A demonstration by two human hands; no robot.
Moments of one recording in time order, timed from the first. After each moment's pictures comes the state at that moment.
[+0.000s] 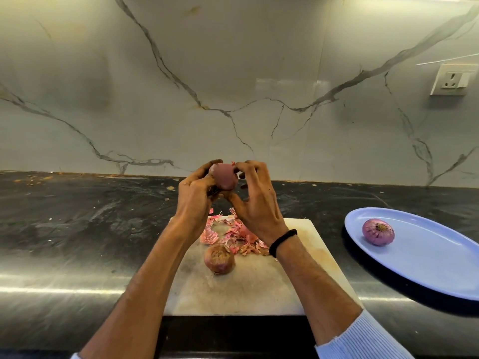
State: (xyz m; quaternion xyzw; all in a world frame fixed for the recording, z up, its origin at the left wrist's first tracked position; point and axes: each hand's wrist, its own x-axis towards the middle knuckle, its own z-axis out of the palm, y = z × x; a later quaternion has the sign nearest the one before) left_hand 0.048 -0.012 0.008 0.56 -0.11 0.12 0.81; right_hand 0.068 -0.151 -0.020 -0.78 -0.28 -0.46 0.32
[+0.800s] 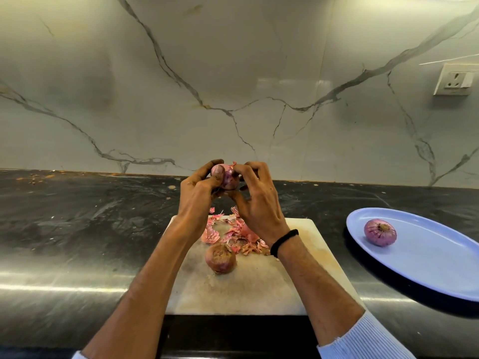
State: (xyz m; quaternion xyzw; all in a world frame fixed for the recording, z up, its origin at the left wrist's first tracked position) left_hand 0.045 -0.013 0.006 0.58 -0.12 0.14 0.79; right_hand 0.064 -0.151 -0.019 -0.77 -0.28 -0.48 0.30
